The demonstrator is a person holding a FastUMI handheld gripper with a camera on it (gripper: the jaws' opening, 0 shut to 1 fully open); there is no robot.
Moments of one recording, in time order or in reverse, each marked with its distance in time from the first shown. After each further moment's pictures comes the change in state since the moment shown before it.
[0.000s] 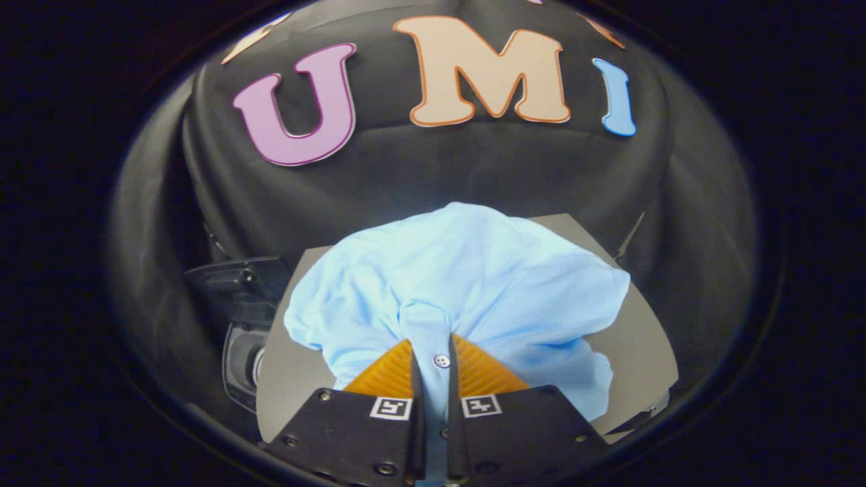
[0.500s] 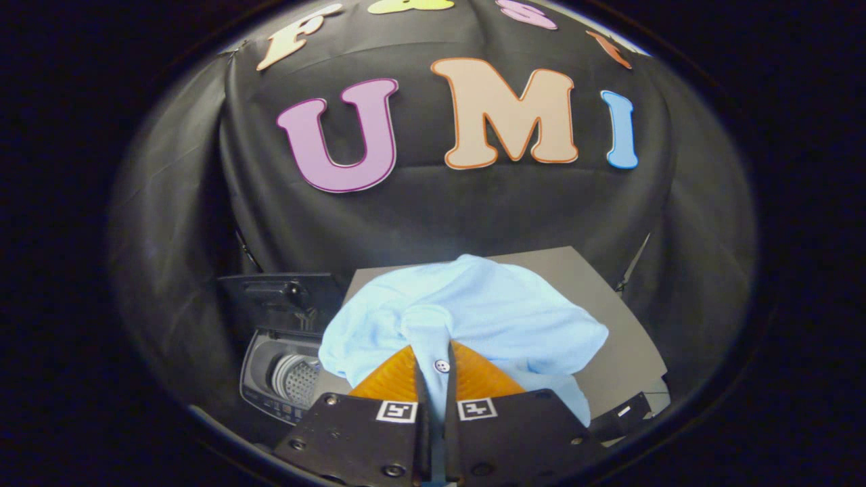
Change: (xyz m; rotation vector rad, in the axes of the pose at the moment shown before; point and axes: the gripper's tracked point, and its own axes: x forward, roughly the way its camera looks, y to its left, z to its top) arm -0.015 0.011 0.036 -0.097 -0.111 0.042
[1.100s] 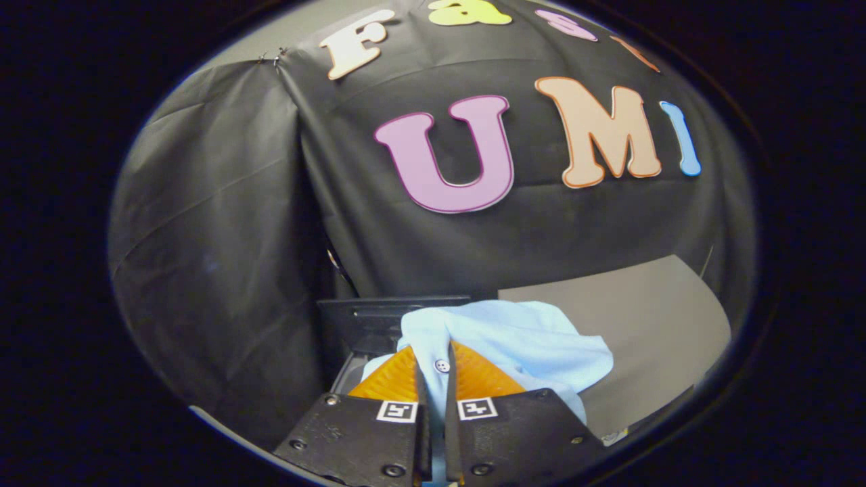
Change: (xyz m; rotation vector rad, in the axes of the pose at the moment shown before) arm -0.009 0.020 0.021 0.029 -0.150 0.280
